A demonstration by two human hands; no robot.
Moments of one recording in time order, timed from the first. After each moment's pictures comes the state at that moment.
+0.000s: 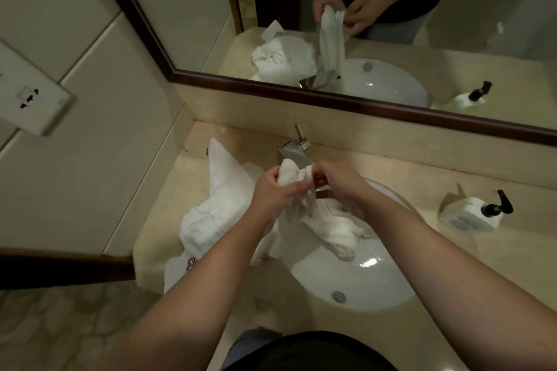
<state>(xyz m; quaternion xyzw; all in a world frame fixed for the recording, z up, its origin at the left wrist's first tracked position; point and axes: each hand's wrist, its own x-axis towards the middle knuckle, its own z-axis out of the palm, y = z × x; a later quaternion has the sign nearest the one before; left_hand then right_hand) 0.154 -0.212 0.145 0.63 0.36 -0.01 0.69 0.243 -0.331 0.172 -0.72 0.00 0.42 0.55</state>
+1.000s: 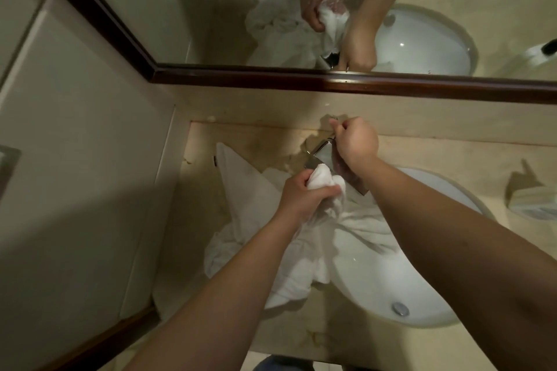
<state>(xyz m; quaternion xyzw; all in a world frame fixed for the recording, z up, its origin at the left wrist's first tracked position) 0.211 -0.127 0.050 0.64 0.36 -0.13 0.67 0.360 -0.205 0.023 -0.96 0.01 0.12 0.25</state>
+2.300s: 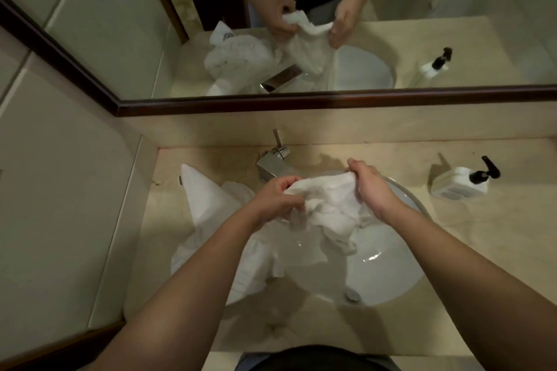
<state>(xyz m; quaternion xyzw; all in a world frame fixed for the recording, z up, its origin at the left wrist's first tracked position) 0.209 -0.185 0.122 0.72 0.14 -0.26 0.63 0.274 -0.383 0.131 -0.80 0.10 0.27 0.53</state>
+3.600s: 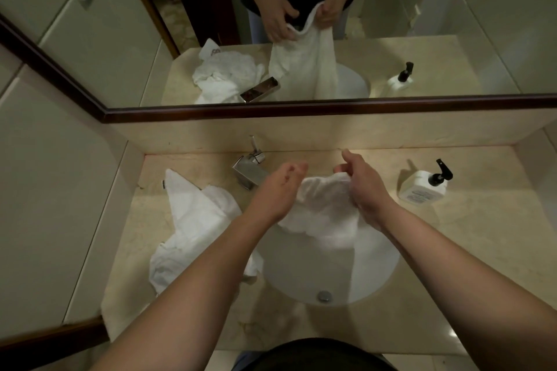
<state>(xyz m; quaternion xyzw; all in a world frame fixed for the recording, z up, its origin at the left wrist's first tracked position) 0.213 -0.275 0.168 0.86 0.14 -0.12 0.48 0.260 -0.437 0.177 -0.74 0.11 0.24 0.62</state>
